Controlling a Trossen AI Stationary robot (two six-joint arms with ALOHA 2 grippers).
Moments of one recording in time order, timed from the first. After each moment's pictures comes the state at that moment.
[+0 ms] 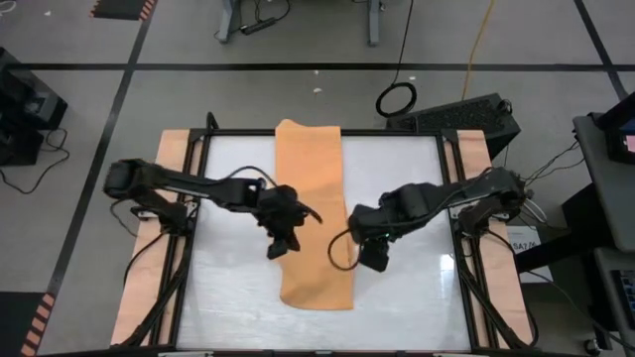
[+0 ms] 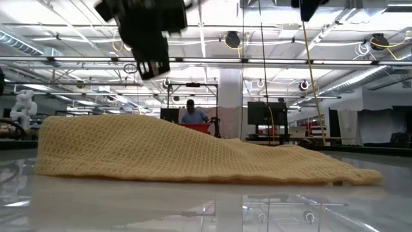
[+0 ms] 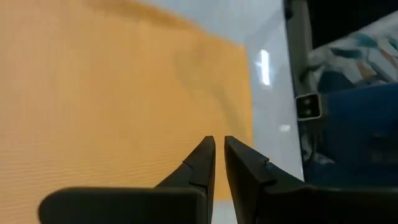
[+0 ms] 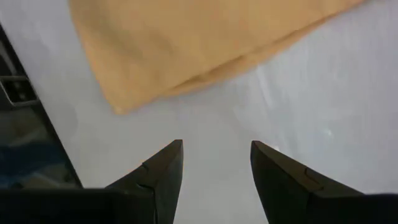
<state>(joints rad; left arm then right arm) -0.03 1.49 1.03 -0.41 0.46 -0.31 0.28 1.69 1.77 -1.42 0.02 0.68</state>
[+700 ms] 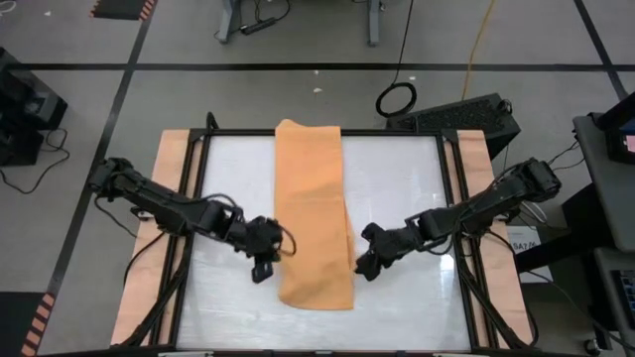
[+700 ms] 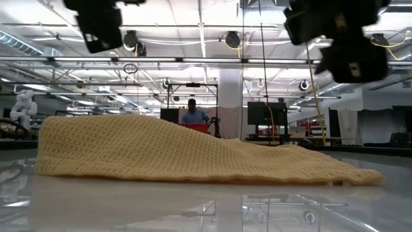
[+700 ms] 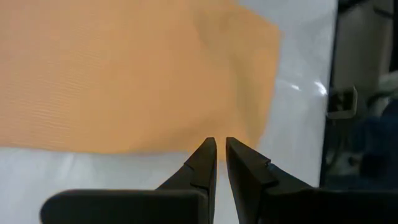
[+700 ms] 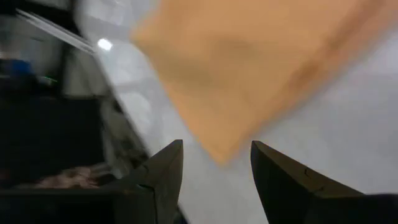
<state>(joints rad) -0.36 1.36 1.02 -0.59 0.01 -0.68 0.37 1.40 0.86 -0.27 -0.06 1.33</state>
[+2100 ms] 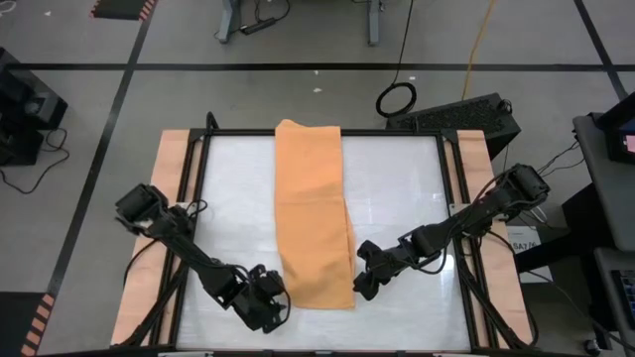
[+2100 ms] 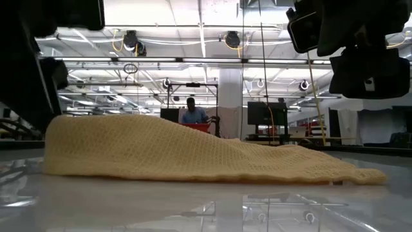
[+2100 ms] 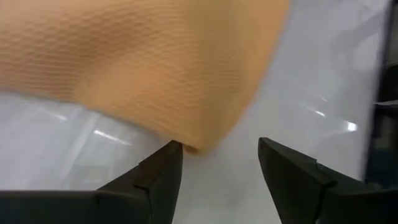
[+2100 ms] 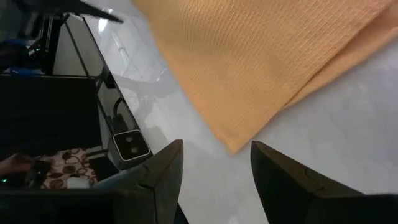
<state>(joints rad) -0.72 1.77 1.00 -0.28 -0.33 -1.09 0.47 1.53 0.86 -0.12 -0.05 1.34</state>
